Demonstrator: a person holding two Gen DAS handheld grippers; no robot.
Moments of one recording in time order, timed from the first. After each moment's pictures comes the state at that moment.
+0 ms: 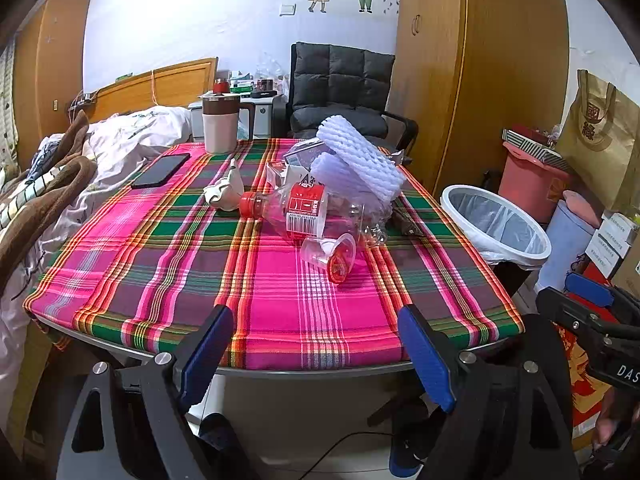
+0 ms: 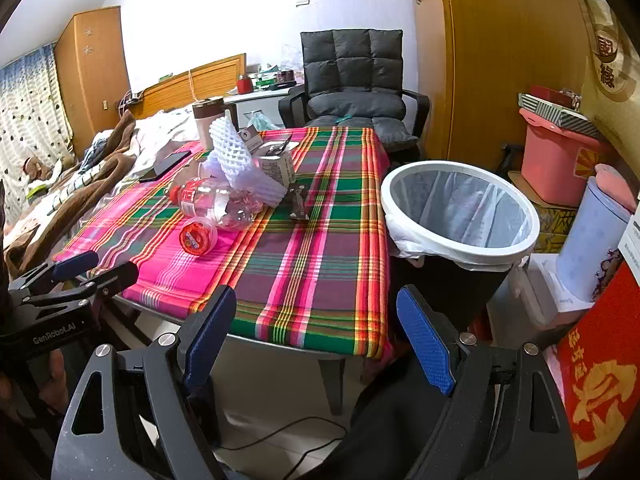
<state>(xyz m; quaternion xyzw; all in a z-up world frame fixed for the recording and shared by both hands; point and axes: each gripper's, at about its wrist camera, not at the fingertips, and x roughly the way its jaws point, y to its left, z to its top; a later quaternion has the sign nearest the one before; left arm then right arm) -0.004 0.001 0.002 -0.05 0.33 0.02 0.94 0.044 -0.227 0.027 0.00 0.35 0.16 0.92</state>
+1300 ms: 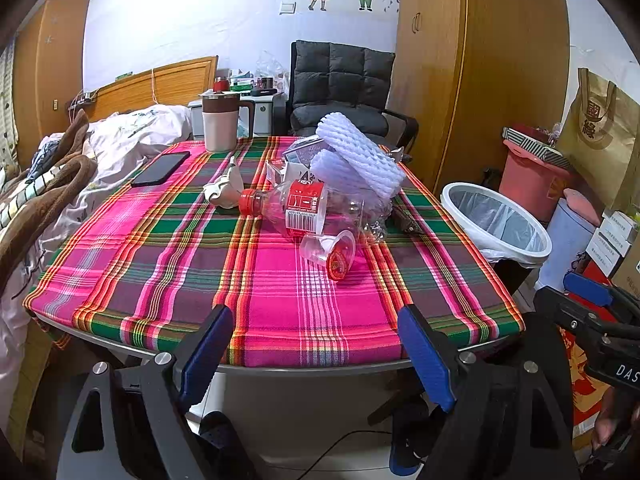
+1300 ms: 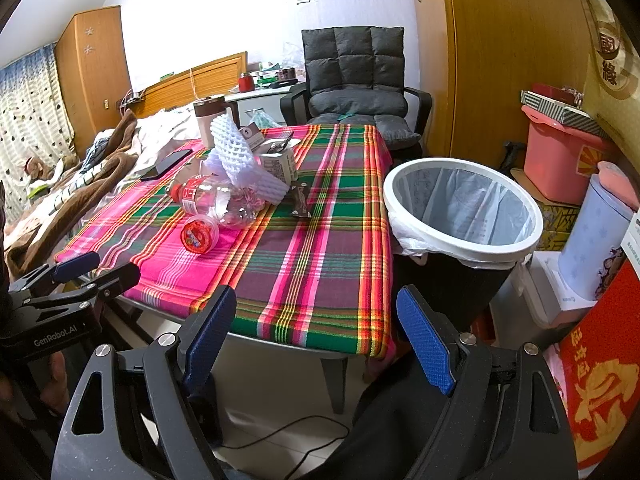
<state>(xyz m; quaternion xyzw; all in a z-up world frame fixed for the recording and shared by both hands) -0.003 0.000 0.000 -0.05 0.33 0.02 0.94 0.044 -0.225 0.025 0.00 0.35 0.16 0.92</state>
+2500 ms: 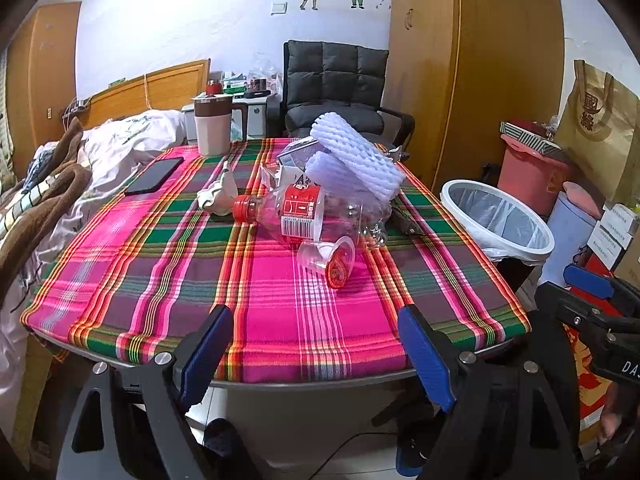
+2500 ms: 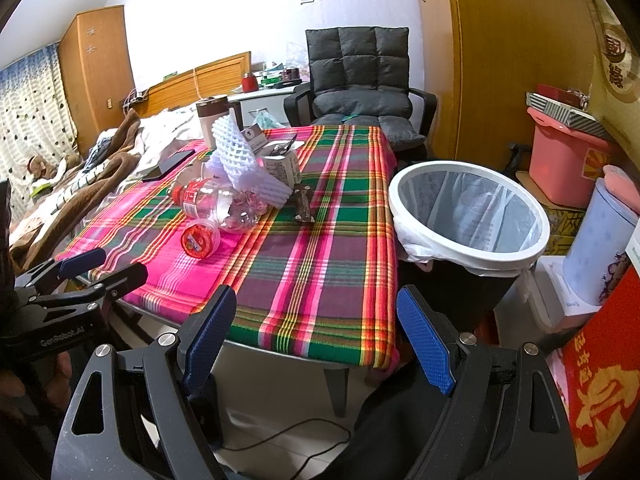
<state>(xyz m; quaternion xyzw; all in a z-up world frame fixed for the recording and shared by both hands) 0.009 -0.001 -0.001 -0.03 0.33 0.02 0.94 0.051 -0.222 0.027 0.00 0.35 0.17 0.92</state>
